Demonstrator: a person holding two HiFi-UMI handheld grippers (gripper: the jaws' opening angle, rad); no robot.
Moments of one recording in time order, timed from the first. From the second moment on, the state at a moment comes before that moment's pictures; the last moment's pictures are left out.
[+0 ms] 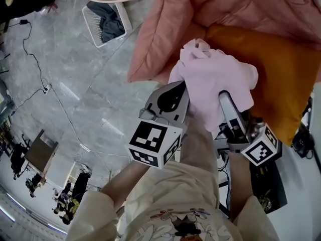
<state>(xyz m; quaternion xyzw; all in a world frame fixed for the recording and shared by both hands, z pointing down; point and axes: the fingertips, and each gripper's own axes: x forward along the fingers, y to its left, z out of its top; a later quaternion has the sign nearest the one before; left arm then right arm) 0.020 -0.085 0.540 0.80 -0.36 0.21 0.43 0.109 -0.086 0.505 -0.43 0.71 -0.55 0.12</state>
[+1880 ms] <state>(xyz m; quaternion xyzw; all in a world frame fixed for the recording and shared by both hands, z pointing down) 0.018 -0.113 0.700 0.77 -0.38 0.25 0.45 0.110 -0.118 0.679 -0.52 0.63 -0.58 0.06</state>
